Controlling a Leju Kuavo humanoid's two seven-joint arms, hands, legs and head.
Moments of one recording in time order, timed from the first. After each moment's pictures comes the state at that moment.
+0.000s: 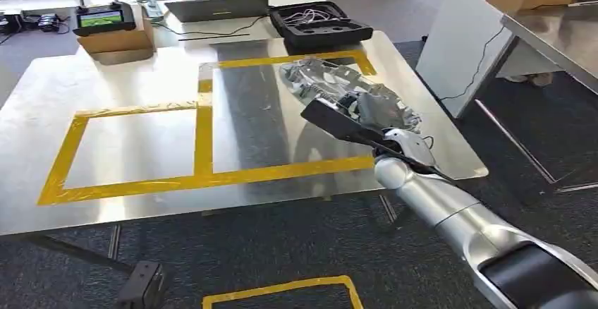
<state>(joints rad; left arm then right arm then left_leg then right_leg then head) -0.07 -0.02 -0.03 -0.27 -0.03 -0.08 -0.28 -0.73 -0.06 0.56 -0.78 0.59 -0.14 0.04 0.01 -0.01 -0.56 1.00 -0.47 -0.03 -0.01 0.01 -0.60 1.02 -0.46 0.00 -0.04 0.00</state>
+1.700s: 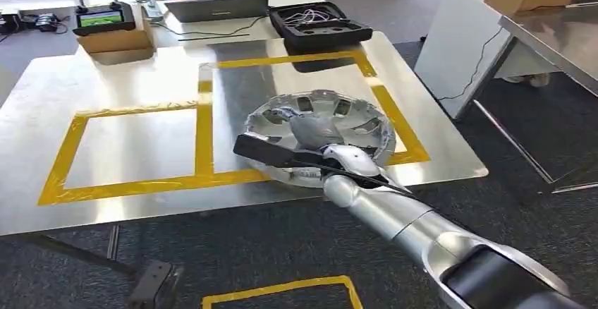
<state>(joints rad) -0.07 -0.02 -0.11 -0.28 -0.04 -0.06 -0.35 -0.72 0.09 0.69 -0.73 0.68 -0.01 0.03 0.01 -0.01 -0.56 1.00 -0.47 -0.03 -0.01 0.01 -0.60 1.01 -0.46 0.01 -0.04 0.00</state>
